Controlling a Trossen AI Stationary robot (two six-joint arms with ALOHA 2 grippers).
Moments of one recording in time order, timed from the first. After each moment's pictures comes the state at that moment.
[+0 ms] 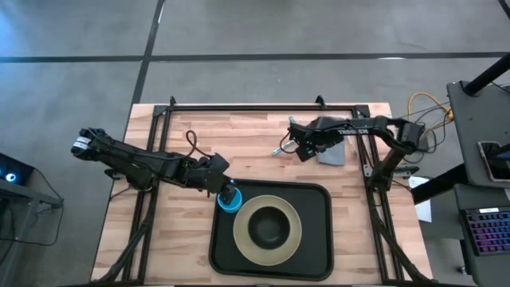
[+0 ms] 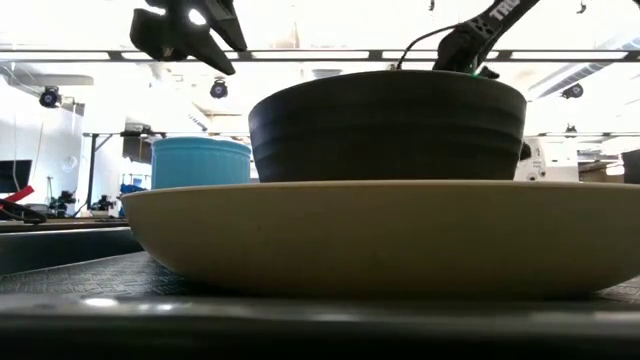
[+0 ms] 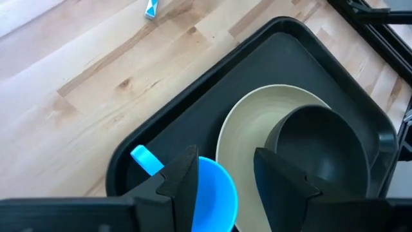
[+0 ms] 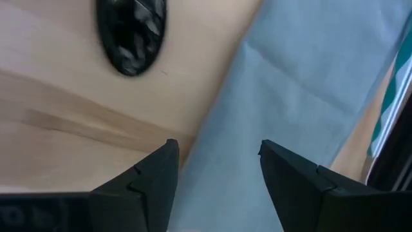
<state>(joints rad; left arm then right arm) -0.27 1.33 1.17 -0.72 -0.34 -0.97 -0.40 1.71 1.03 -0.99 0.29 0.79</state>
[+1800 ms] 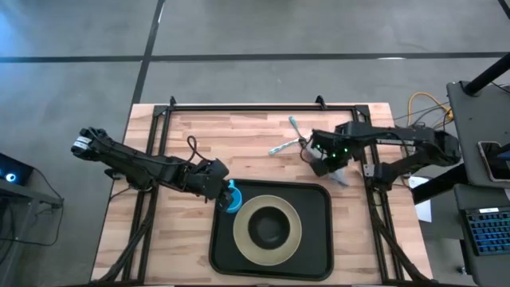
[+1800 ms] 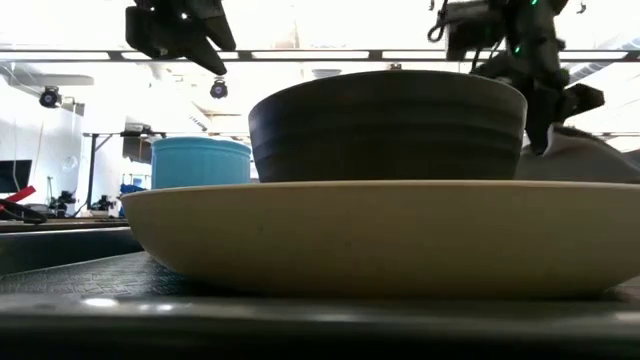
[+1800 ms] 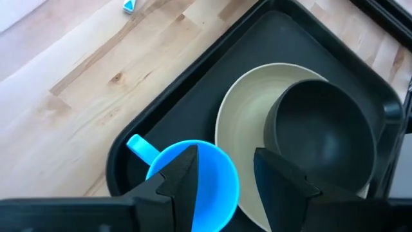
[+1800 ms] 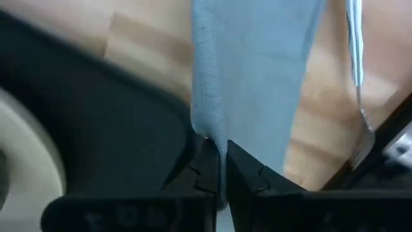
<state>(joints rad) -0.32 1.33 1.15 -0.72 -0.34 -0.92 -0.22 1.30 0.98 -1.23 -0.14 0.98</state>
